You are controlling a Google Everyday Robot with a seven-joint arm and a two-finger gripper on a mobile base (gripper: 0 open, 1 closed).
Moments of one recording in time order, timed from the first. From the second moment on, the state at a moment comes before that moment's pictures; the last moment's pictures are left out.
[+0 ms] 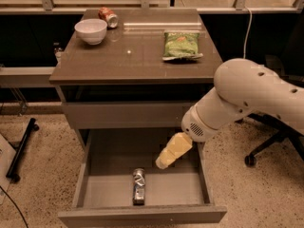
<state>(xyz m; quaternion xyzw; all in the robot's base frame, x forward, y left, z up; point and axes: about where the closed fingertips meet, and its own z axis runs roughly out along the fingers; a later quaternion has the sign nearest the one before) 0.470 -0.077 0.749 -0.44 0.87 0.19 0.16</state>
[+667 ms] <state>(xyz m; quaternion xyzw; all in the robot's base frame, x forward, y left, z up) 0.505 -0.045 0.664 -0.38 0.90 0.17 0.11</state>
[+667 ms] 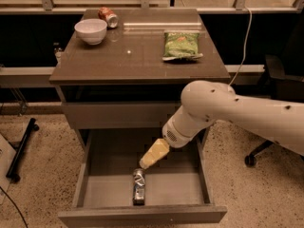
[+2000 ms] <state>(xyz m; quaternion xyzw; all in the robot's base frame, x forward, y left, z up) 0.529 -0.033 0.576 -0.25 0.95 0.15 0.10</state>
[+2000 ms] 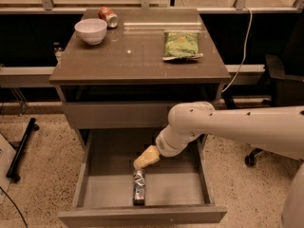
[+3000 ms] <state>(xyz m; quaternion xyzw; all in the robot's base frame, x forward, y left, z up) 0.547 -0.005 0.473 -0.13 0.98 0.16 0.04</state>
